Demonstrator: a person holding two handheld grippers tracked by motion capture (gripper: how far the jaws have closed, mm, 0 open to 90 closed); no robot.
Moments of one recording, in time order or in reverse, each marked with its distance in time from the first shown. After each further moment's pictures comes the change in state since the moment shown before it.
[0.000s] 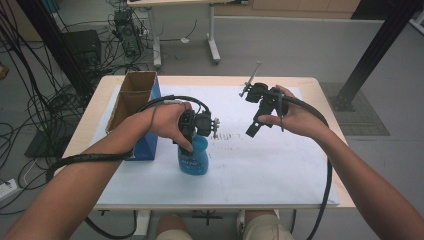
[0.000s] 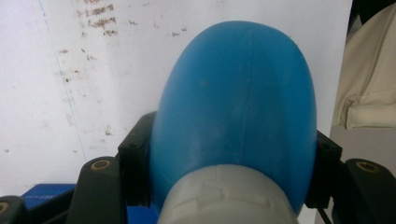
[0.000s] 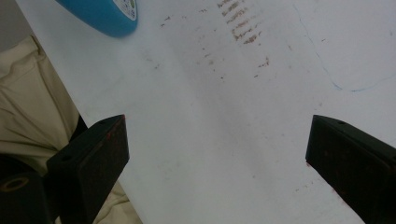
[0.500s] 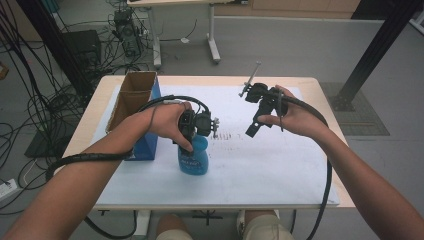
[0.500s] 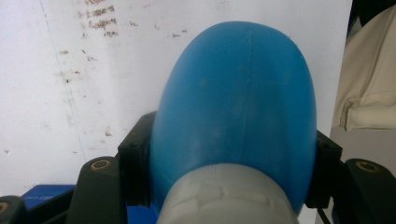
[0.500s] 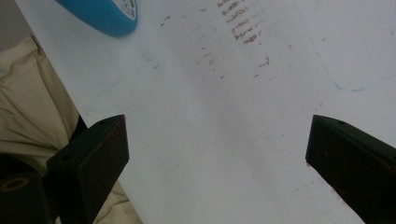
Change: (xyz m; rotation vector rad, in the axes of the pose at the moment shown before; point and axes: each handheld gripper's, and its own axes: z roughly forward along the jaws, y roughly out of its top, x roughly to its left) left arm 0.000 -0.001 0.000 -0.004 -0.001 0.001; right arm 0.000 0.001 0.001 0.004 0.001 0.002
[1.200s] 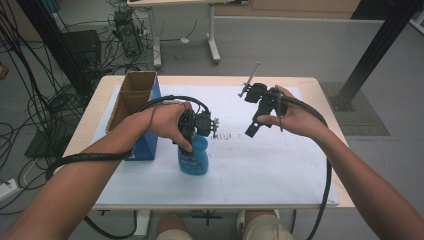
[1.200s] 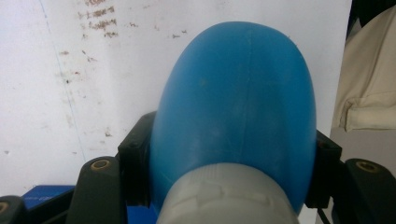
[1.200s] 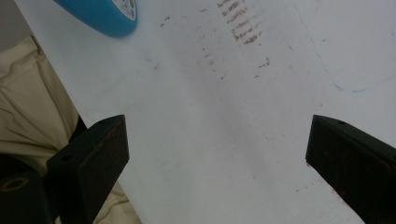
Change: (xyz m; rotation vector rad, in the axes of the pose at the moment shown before) left arm -0.001 0.000 0.000 -0.002 0.001 -0.001; right arm 0.000 0.001 0.001 0.000 -0.001 -0.002
